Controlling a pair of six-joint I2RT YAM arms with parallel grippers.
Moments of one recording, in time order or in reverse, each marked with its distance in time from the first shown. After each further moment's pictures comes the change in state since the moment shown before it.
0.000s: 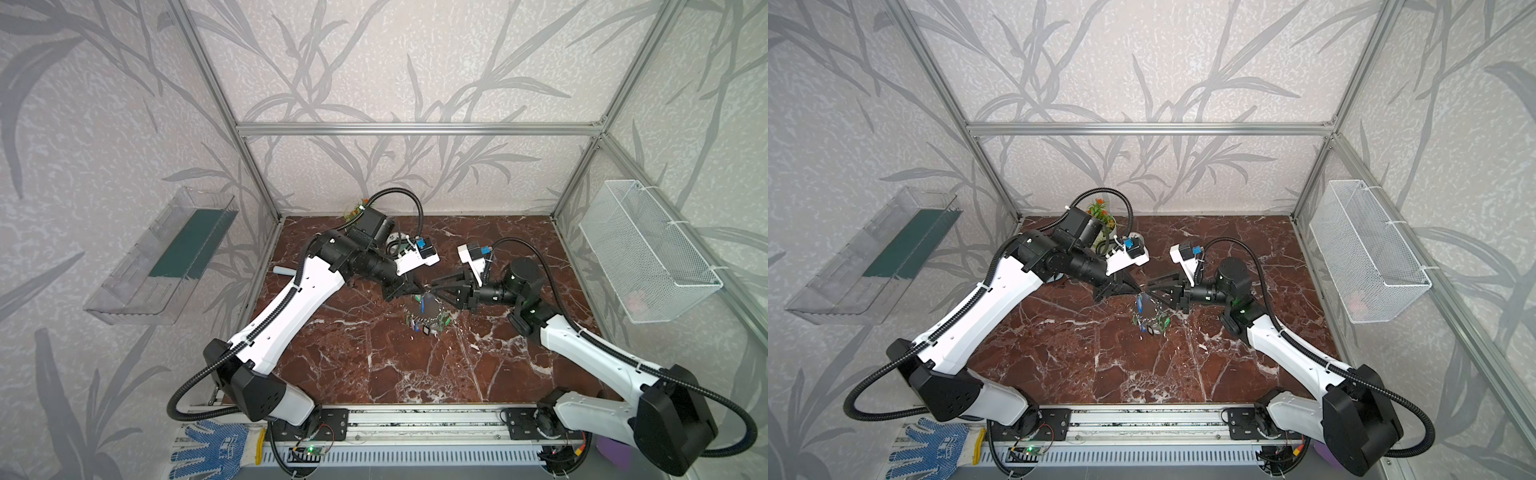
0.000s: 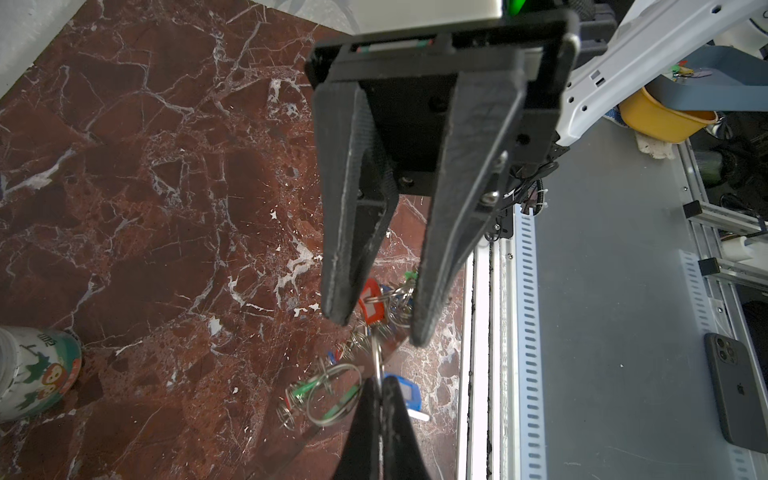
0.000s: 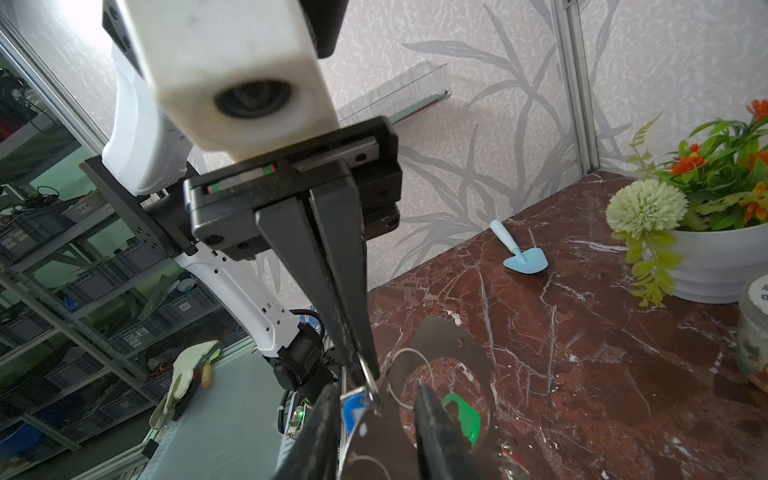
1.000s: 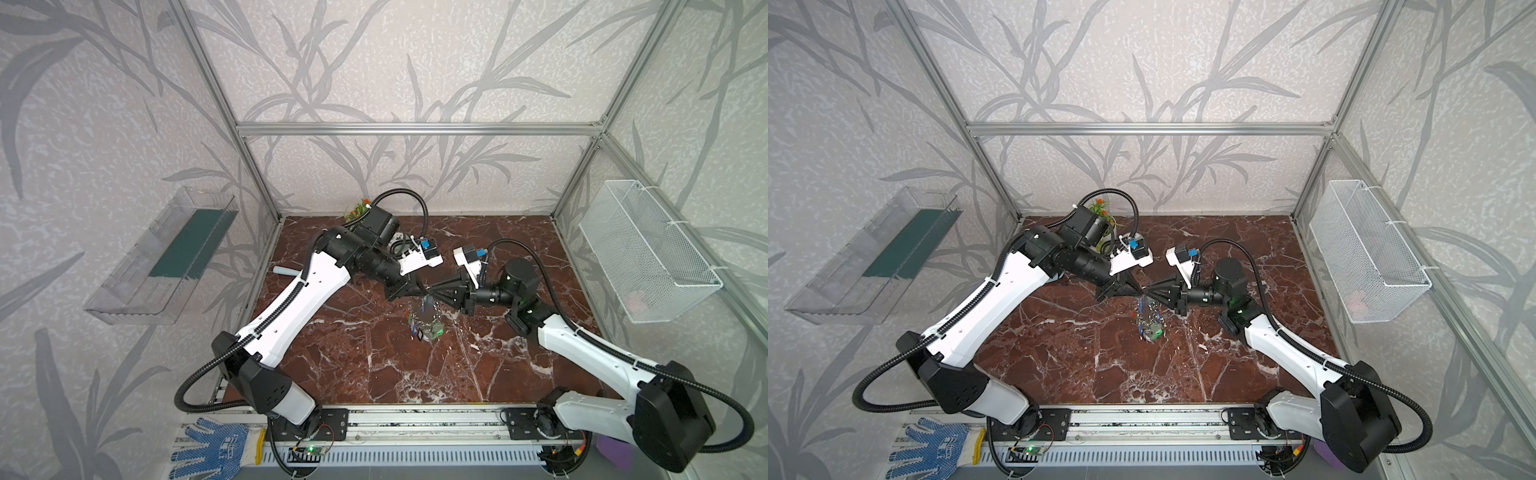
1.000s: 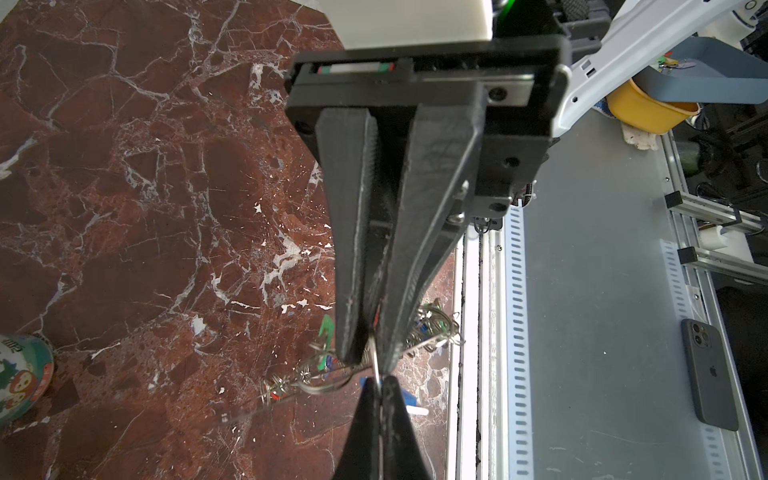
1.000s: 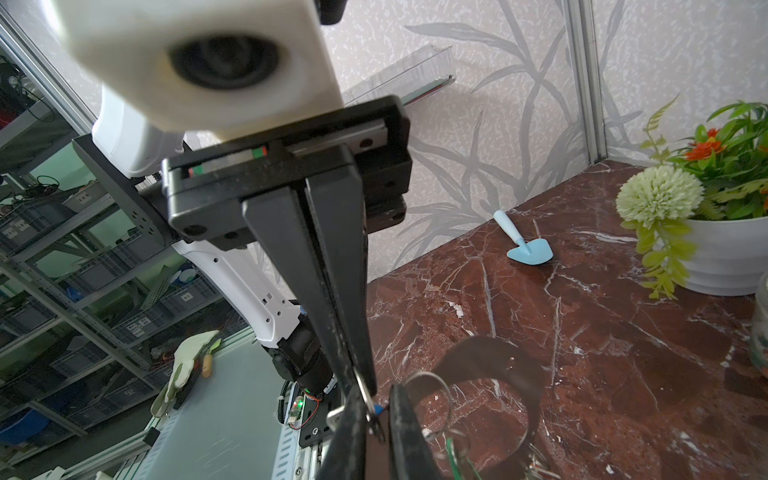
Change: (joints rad) left arm -0.013 0.050 0.045 -0.056 0.005 0.014; right arm 0.023 0.012 0.000 -0.023 0.000 -0.031
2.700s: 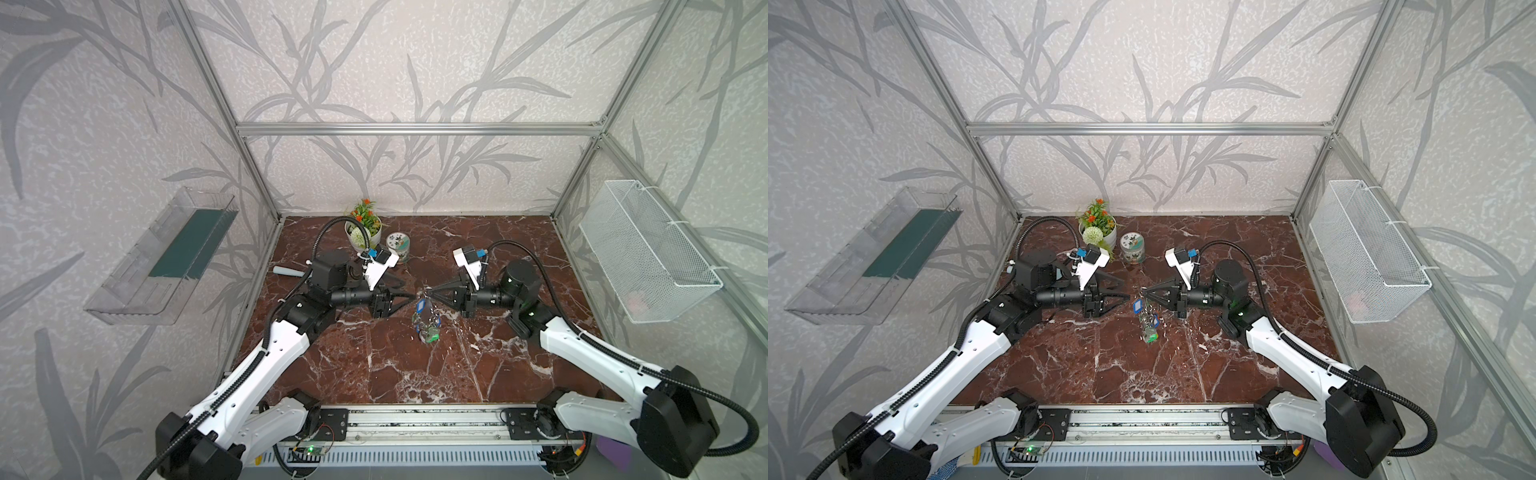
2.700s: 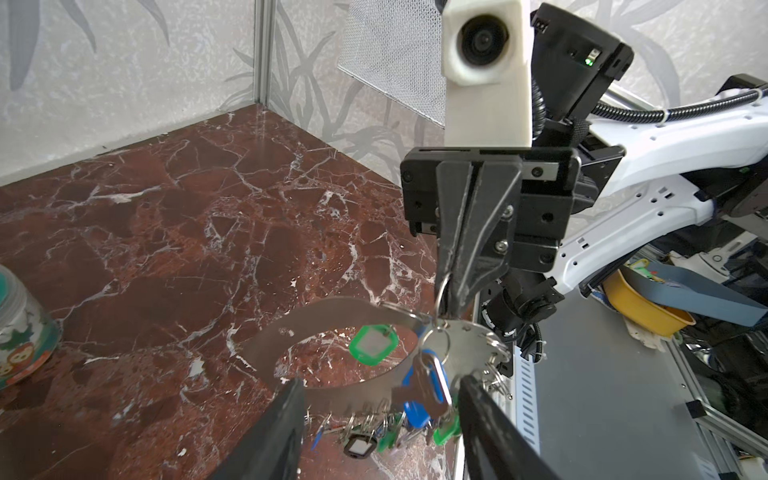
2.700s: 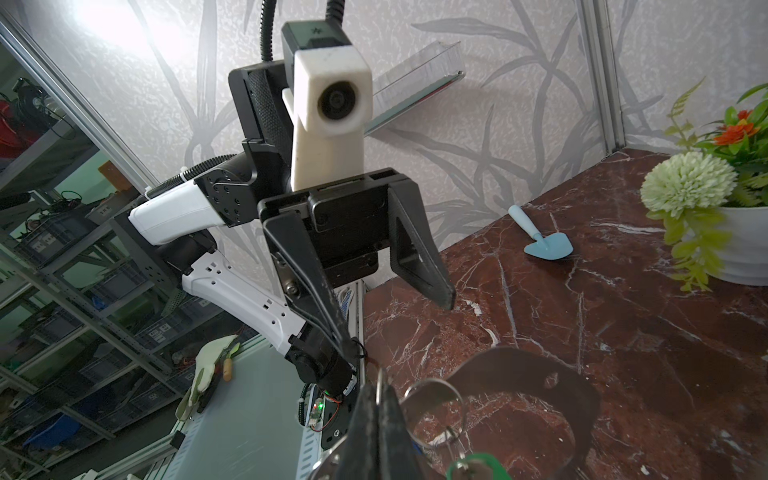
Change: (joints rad) left arm 0.150 -0.497 -0.793 0.959 0.132 -0.616; right arm 0.018 -0.029 0.000 -0.003 0.005 0.067
